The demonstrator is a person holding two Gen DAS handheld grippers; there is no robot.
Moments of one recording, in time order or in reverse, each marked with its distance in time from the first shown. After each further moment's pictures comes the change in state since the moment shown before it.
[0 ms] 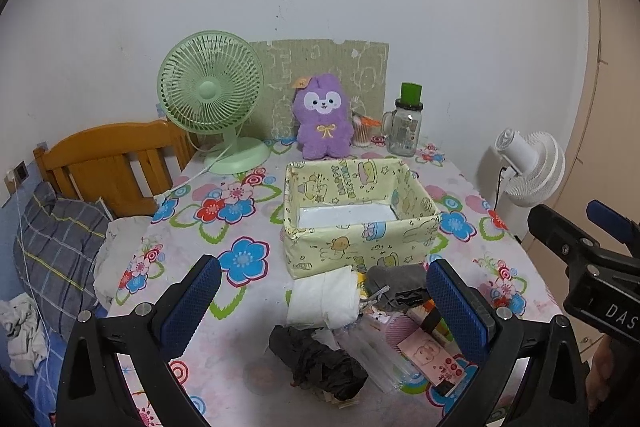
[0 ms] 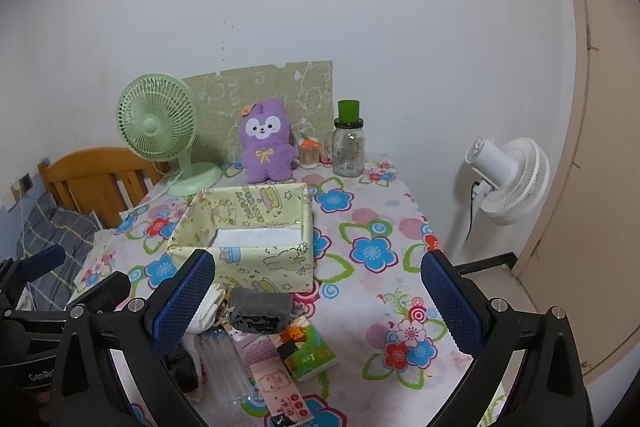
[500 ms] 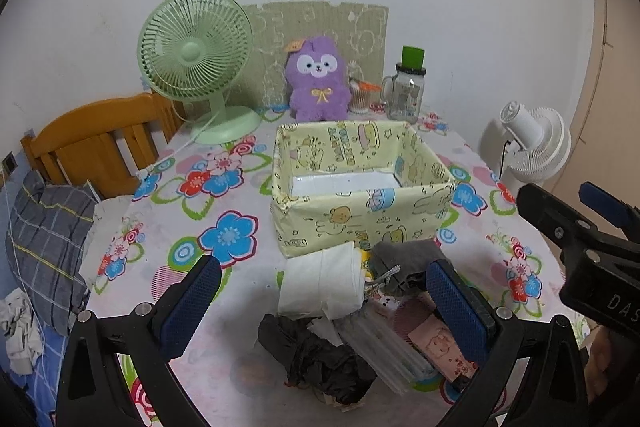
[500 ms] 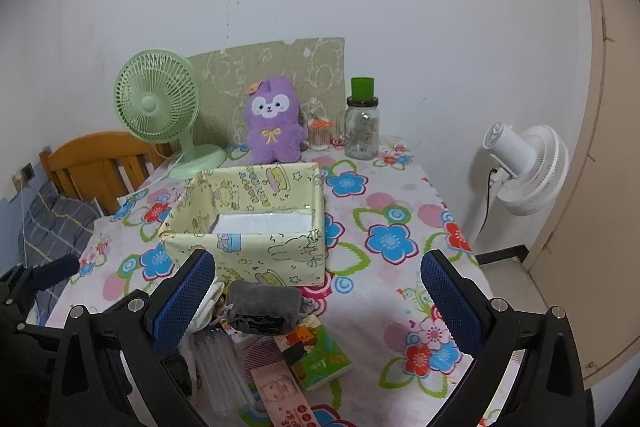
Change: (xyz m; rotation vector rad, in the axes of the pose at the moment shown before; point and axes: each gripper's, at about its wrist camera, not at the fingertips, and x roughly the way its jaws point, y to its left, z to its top) left arm 0.047 0.001 -0.014 0.014 0.101 -0.016; right arm 0.044 0.007 -0.012 -0.009 0.051 0.029
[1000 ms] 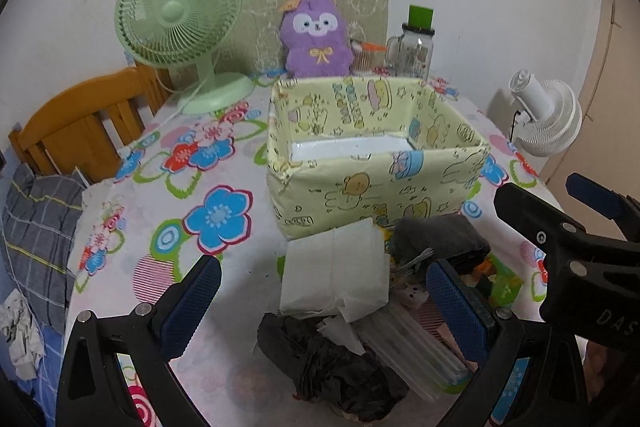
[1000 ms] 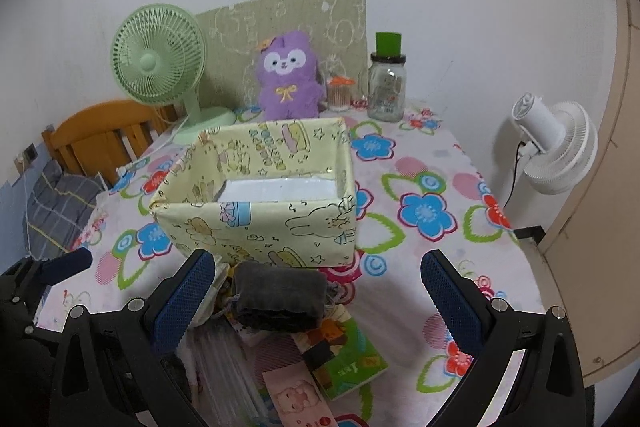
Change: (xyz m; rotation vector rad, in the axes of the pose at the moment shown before) left arm 0.054 0.009 -0.007 0.017 0.115 -0.014; right arm 0.059 0.018 -0.014 -0.011 0.123 0.046
